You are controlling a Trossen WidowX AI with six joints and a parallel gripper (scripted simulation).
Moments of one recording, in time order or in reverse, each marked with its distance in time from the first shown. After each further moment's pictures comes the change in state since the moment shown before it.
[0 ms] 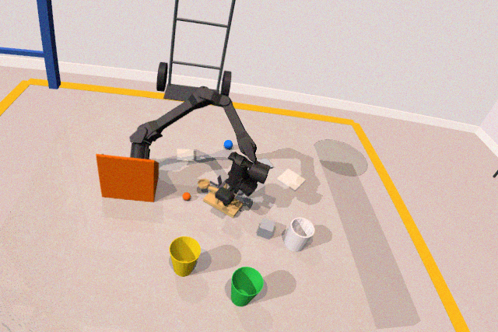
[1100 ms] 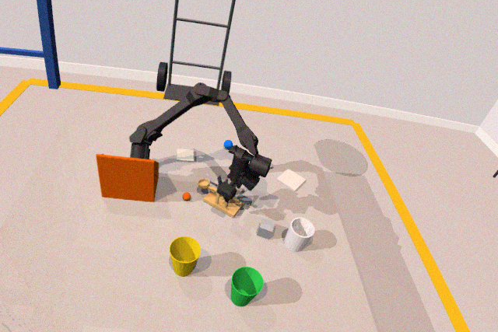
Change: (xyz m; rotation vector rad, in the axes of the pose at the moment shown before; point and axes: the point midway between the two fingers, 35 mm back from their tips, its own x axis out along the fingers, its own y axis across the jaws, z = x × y) arm -0.029 -0.002 0.003 -0.008 -0.032 0.006
